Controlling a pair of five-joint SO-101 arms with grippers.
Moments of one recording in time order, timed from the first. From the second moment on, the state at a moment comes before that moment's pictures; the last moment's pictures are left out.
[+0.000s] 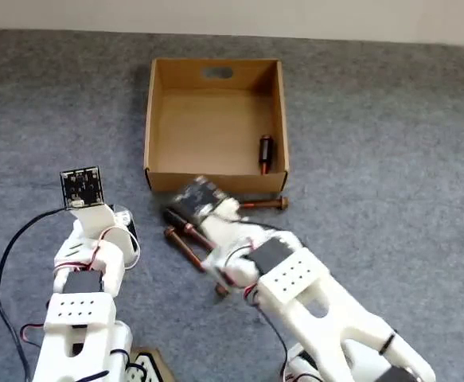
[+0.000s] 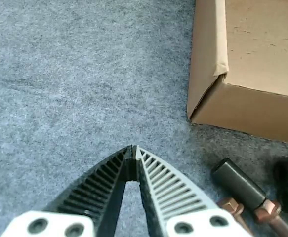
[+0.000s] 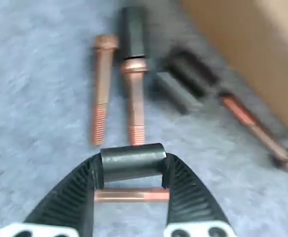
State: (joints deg) left arm -10.0 -60.9 86.9 22.7 8.3; right arm -39.3 -36.4 56.1 48.5 11.9
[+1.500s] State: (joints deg) left arm -10.0 -60.9 86.9 22.7 8.3; right arm -5.5 -46.6 57.8 72.0 62.1
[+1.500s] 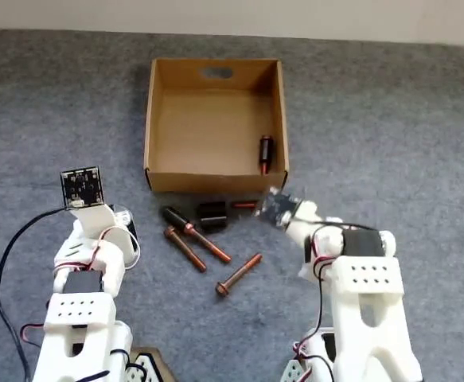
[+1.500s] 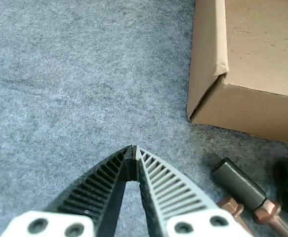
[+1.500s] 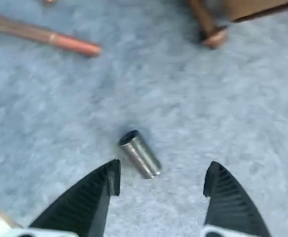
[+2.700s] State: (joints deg) left arm -10.0 -60.9 86.9 22.7 8.3; right arm -5.5 -25.0 48.2 61.1 34.8
